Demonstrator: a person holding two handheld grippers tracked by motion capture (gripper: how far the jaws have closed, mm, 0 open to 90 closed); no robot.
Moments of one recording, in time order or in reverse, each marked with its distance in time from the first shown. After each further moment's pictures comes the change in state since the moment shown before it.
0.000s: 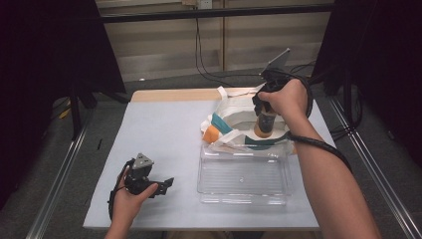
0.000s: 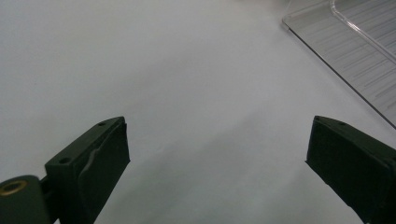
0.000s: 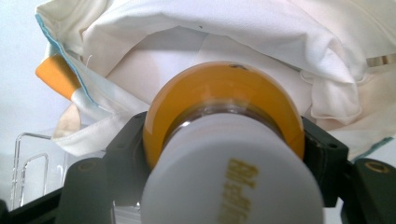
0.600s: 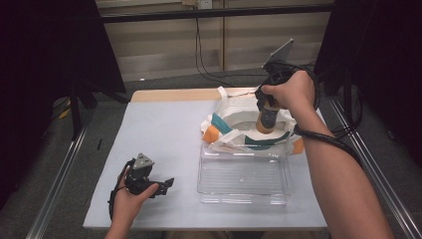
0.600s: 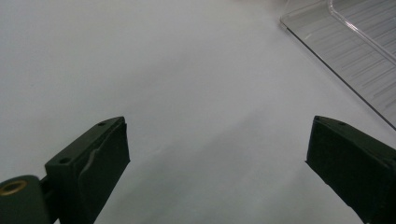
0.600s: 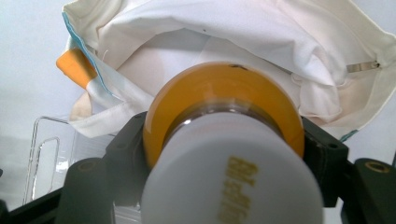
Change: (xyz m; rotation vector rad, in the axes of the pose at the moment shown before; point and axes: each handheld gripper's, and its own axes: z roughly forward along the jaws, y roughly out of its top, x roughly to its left) left arm -0.001 0.000 0.000 0.002 -0.004 0.002; right arm -0.001 0.000 -0.027 -0.007 0.007 -0.054
